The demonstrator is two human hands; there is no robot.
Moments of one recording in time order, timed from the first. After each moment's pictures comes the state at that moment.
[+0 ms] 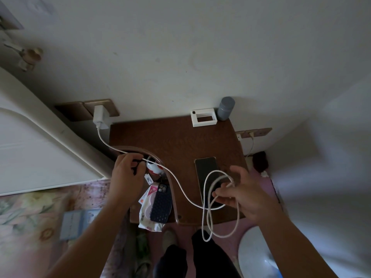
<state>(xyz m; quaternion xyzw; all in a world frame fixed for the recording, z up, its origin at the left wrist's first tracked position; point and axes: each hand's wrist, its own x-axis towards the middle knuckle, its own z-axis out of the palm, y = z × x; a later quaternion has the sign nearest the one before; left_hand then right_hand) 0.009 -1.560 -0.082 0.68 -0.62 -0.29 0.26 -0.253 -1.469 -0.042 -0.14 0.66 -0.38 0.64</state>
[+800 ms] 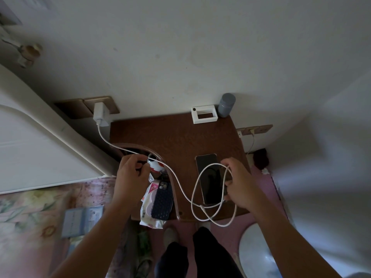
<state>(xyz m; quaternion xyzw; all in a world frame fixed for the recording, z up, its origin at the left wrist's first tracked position) 0.006 -1.552 -0.091 0.68 -0.63 -0.30 0.25 -0.255 -1.477 -0.065 -0.49 0.76 -0.17 0.40</state>
